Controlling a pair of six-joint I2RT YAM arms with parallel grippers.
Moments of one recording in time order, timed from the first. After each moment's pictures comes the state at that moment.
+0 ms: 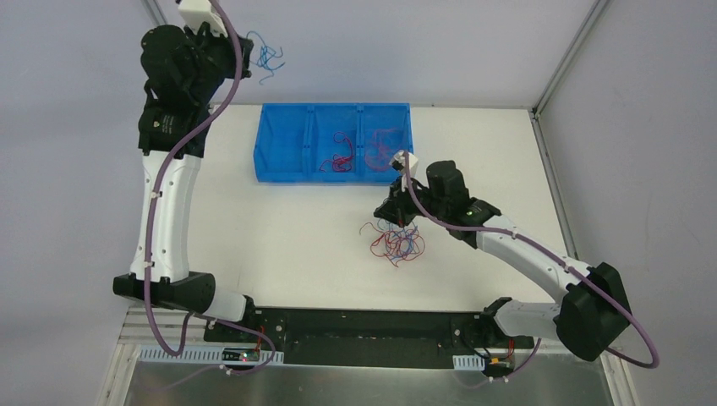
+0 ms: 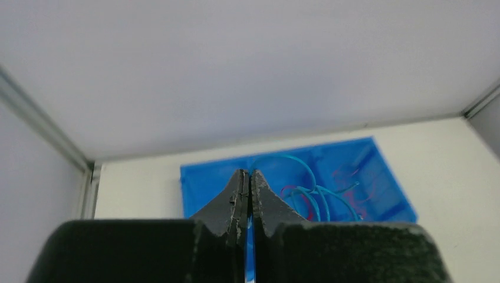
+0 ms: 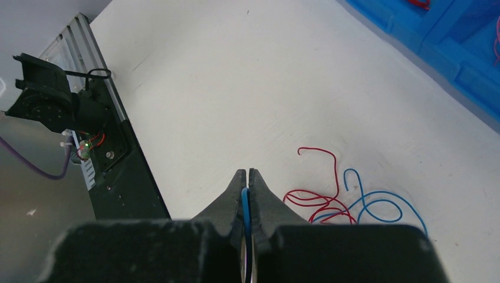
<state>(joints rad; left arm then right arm) -0.11 1.44 1.96 -0.48 0.10 -0.08 0.67 1.23 0.86 -0.10 -0.49 0.17</state>
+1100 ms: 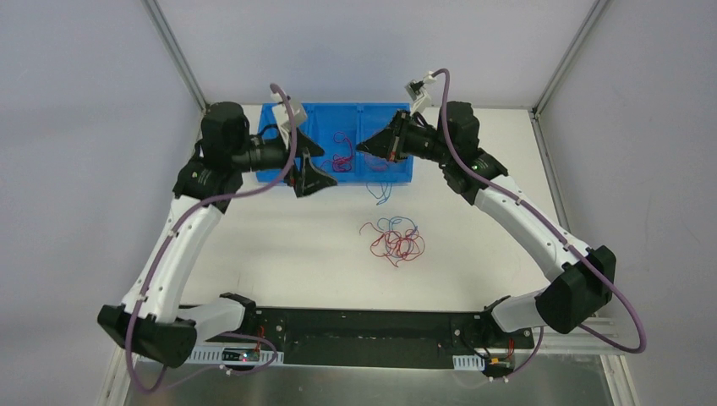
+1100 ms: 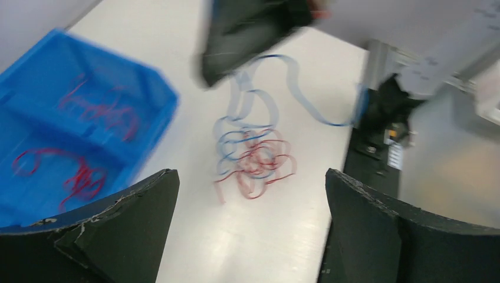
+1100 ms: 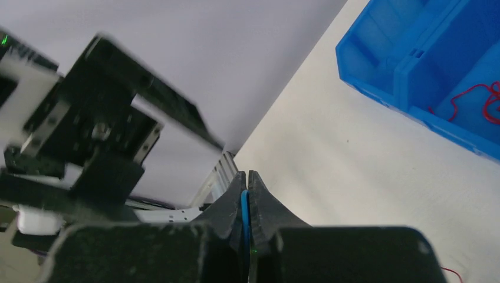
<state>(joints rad) -0.23 1.19 1.36 -0.51 0.87 0.06 0.58 1.40 1.31 -0.04 -0.58 0.73</state>
